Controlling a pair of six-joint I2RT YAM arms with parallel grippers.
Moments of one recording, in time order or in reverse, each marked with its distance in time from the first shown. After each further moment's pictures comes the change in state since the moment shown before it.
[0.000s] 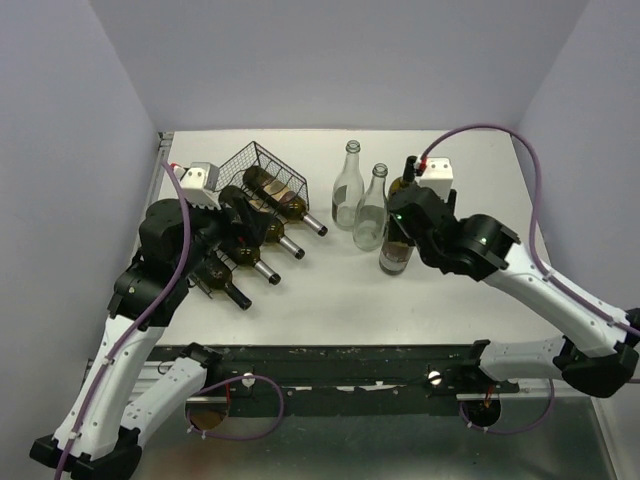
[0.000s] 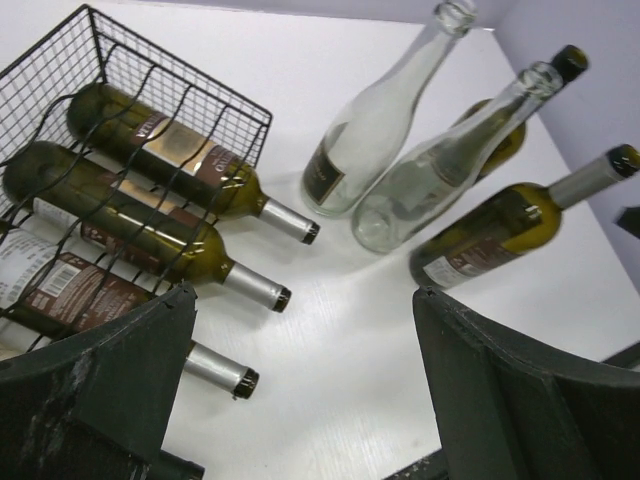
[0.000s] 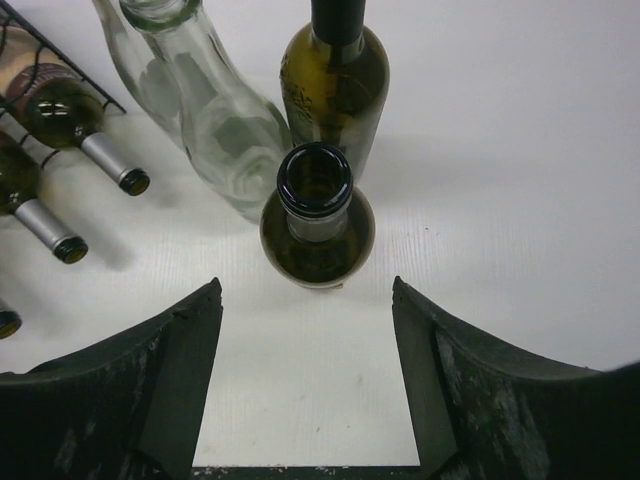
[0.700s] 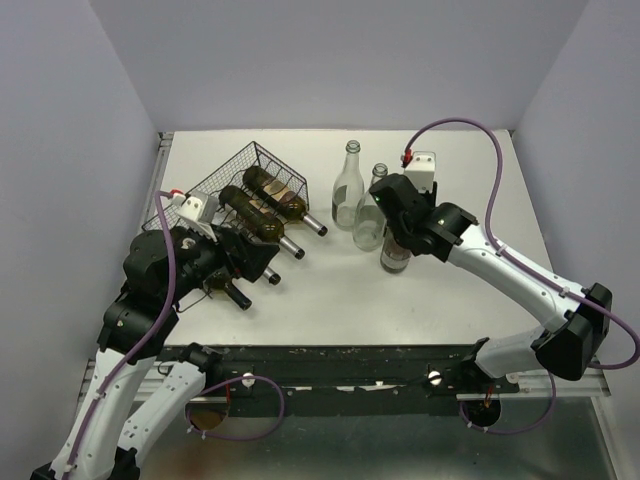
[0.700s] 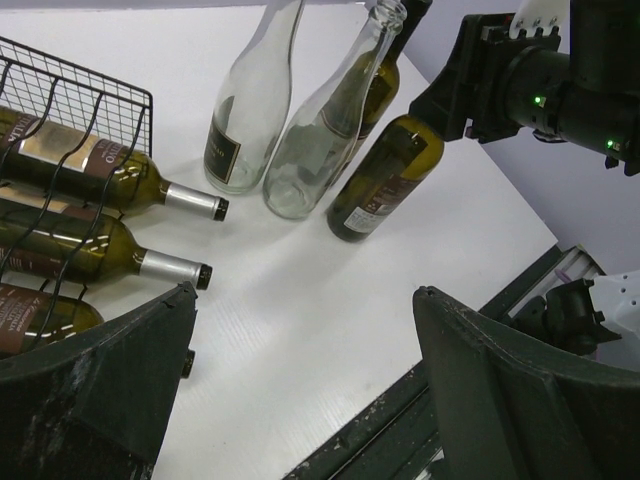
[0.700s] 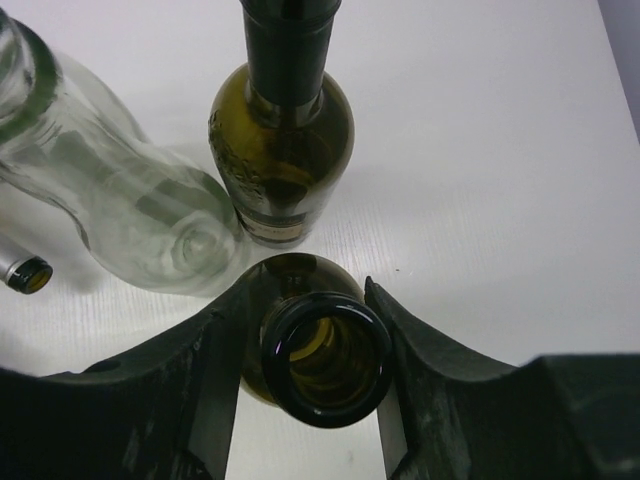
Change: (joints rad) left arm 0.000 -0.184 -0.102 0.003 0.222 0.011; right arm -0.138 0.154 -0.098 0.221 0.070 -0.057
